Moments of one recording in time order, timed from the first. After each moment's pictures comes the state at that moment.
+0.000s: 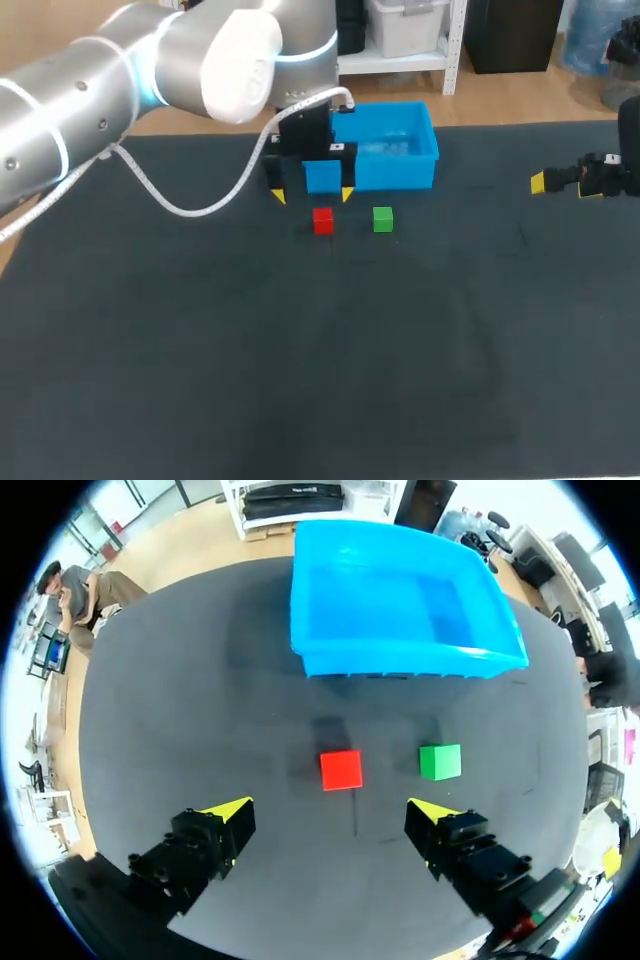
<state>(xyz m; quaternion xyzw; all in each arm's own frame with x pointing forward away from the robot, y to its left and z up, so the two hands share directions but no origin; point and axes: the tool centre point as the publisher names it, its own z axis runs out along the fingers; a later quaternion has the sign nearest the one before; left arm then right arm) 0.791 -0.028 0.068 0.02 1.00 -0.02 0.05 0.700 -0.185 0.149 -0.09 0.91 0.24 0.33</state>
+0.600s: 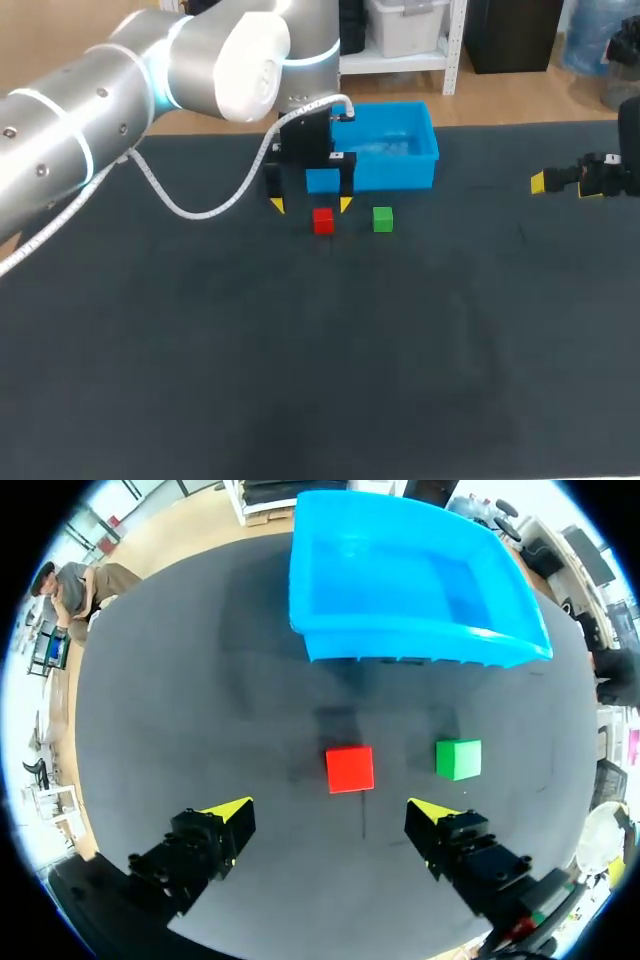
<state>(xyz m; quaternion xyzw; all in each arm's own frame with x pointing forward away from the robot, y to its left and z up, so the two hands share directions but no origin) 0.790 -0.025 0.047 0.02 1.00 -0.01 0.01 0.700 -0.185 0.149 -0.09 0.91 0.24 0.33</state>
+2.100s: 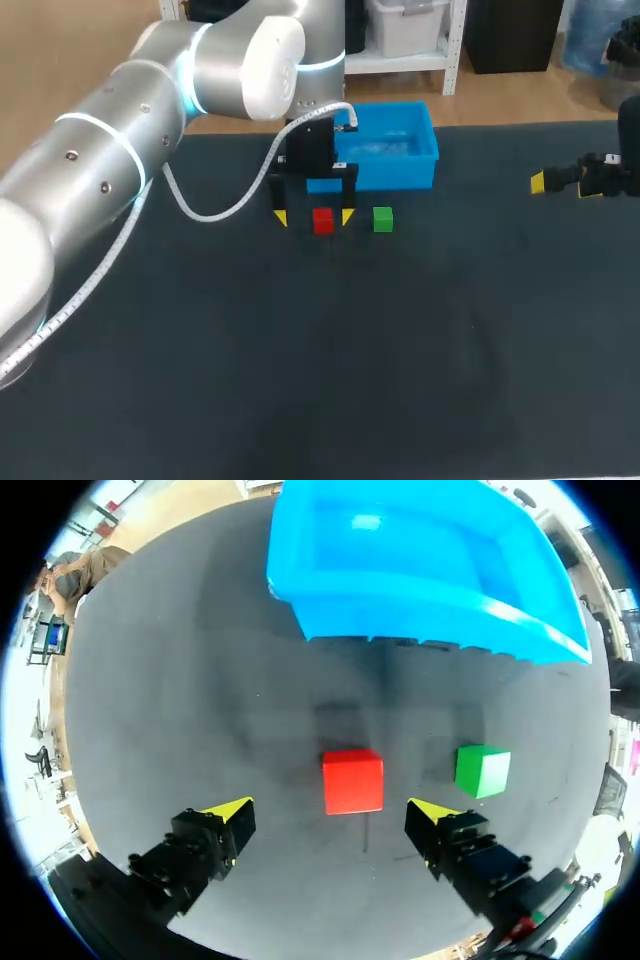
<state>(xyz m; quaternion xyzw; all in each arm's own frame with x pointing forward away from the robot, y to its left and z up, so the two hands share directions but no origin) 0.793 -0.027 0.018 0.01 1.00 0.00 -0.05 0.700 -0.185 0.149 -0.09 0.91 0.24 0.33</state>
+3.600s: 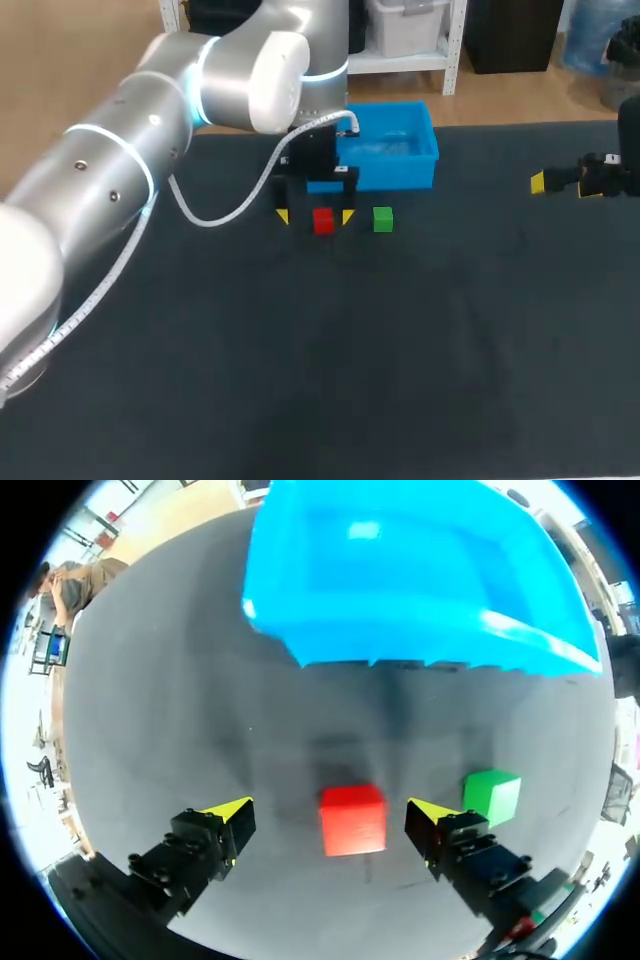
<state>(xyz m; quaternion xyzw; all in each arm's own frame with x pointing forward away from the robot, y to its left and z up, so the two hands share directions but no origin) 0.812 -0.029 0.004 0.02 1.00 0.01 -0.02 0.700 -0.185 0.149 -0.09 0.91 0.24 0.33</state>
